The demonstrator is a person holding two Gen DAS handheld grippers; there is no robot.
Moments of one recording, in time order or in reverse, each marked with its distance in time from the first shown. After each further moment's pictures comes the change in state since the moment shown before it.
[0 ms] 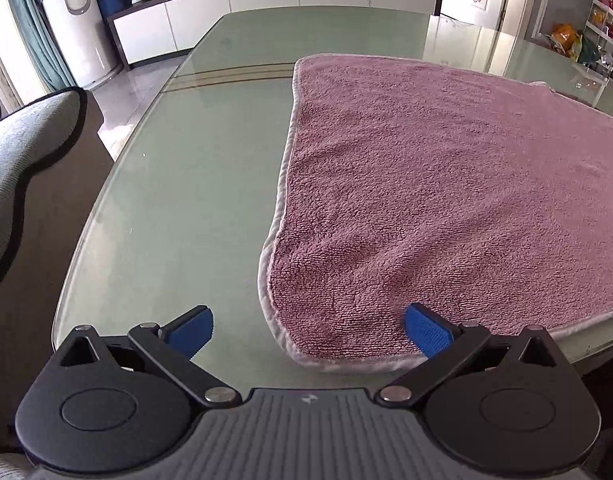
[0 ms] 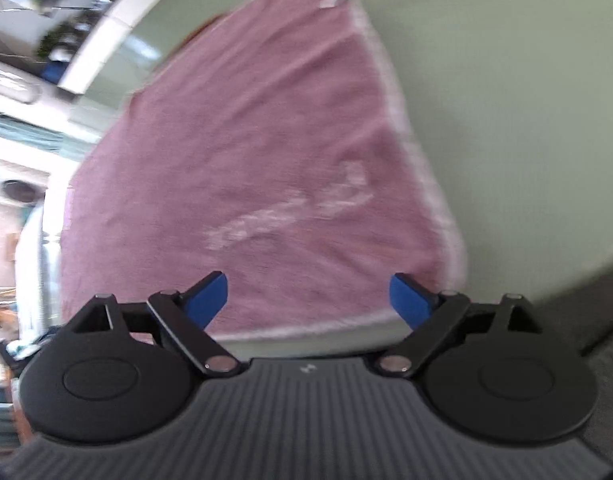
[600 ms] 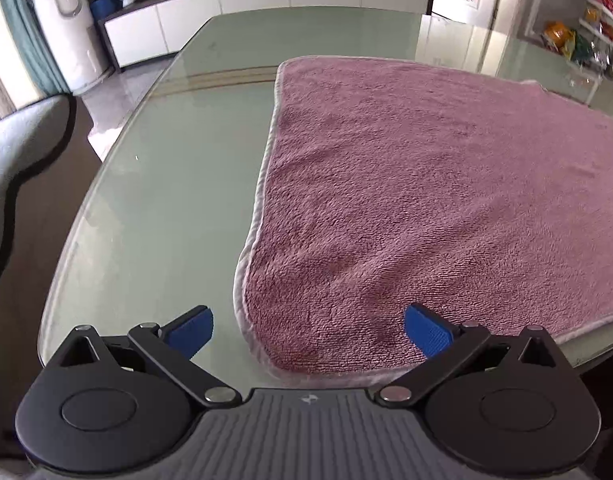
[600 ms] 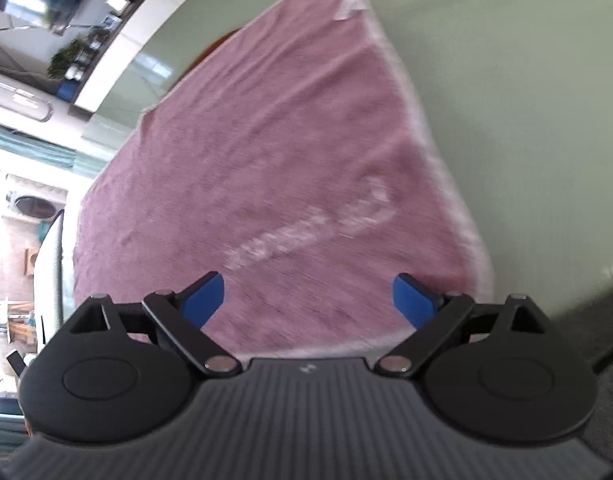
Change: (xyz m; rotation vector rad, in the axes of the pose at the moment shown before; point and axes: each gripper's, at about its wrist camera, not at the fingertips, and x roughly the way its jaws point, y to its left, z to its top) left arm 0.004 -0.008 0.003 0.005 -0.007 -0.025; right arm -0.011 -0.013 -0.005 0.022 -0.053 0.071
